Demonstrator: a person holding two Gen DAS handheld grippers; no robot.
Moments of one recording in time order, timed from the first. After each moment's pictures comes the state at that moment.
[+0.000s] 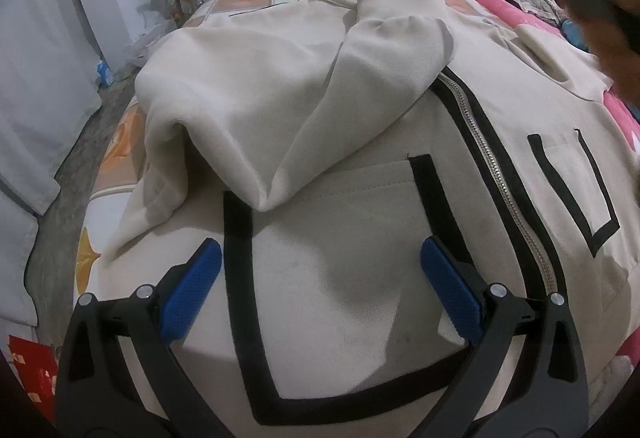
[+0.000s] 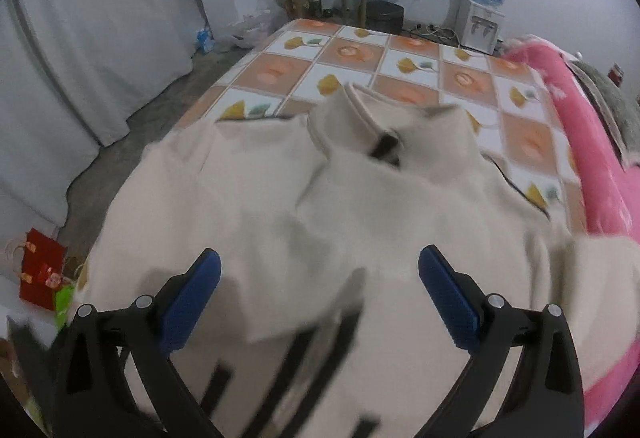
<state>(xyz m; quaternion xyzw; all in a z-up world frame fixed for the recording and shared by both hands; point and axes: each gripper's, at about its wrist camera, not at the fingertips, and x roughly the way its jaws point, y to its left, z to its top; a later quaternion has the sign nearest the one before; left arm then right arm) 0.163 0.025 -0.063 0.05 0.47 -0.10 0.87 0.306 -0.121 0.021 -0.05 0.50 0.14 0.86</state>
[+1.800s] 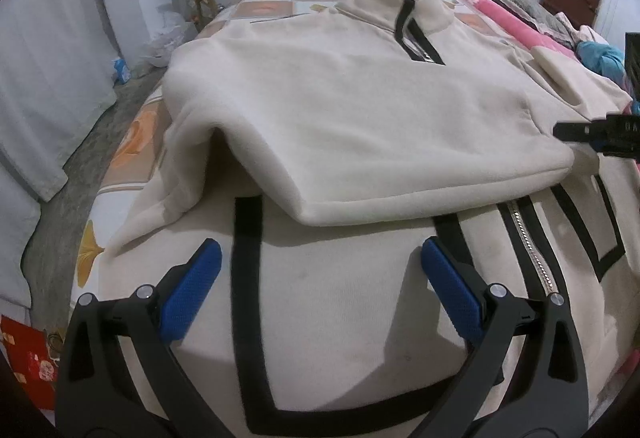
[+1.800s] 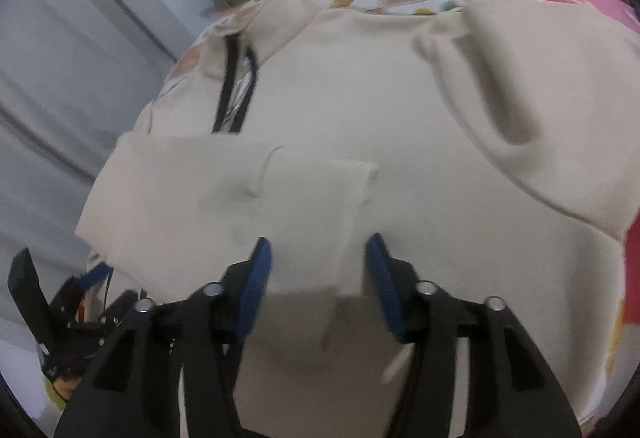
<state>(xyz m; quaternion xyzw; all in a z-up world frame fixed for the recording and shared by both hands) 0.159 0.034 -0.062 0.03 0.45 -0.06 0.89 0.222 -0.276 -0.050 0.14 0.52 0.12 0.83</state>
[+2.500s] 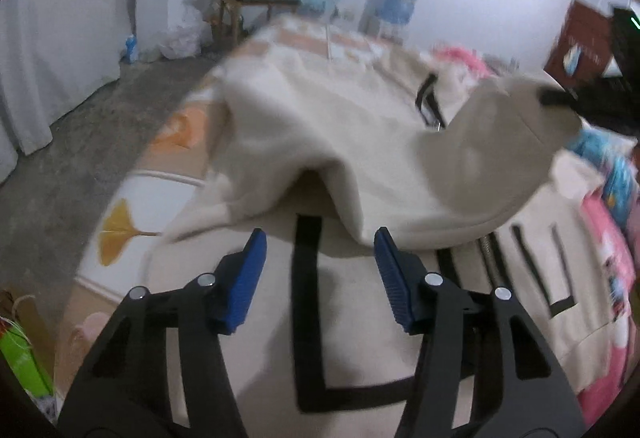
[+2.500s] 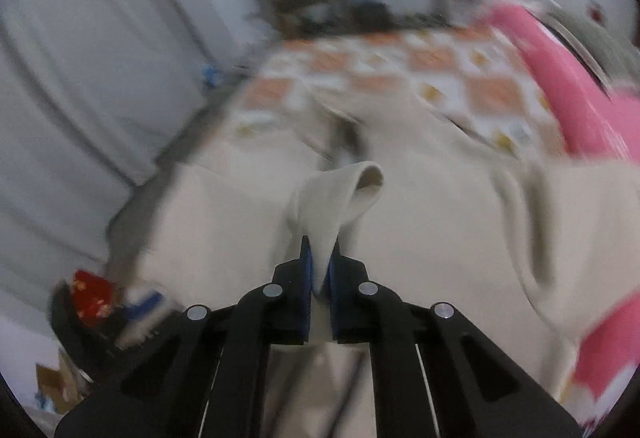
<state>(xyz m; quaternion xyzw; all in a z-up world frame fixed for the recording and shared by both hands) 0.138 0.094 -0.034 -0.11 0.38 -0.08 0.91 0.261 -0.187 0.067 0.07 0.48 0.18 0.86</state>
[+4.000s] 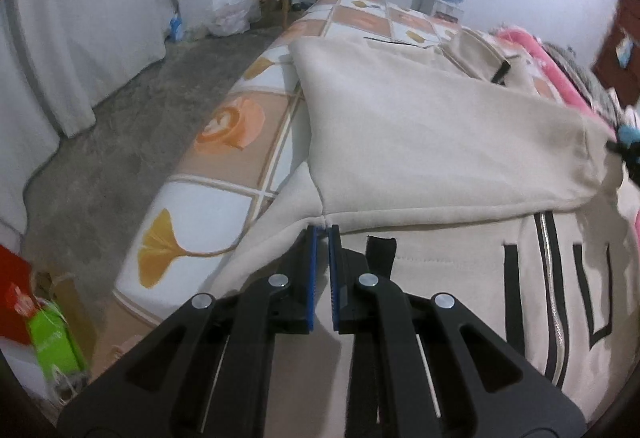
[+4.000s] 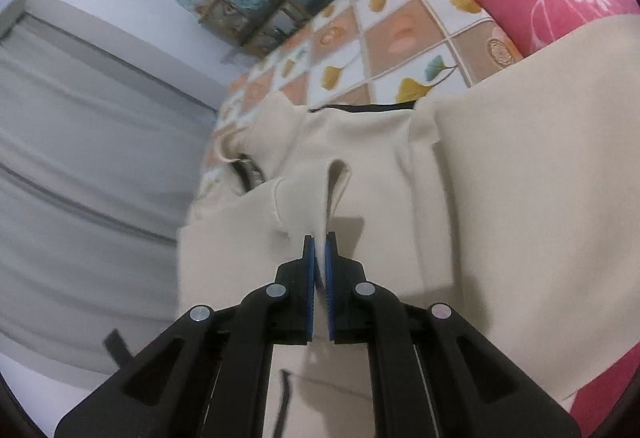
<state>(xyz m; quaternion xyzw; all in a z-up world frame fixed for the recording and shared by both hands) 0.179 0.100 -0.044 -0.06 0.45 0.02 0.89 0.301 -0.367 -0.018 0.31 0.49 0.19 0.79</state>
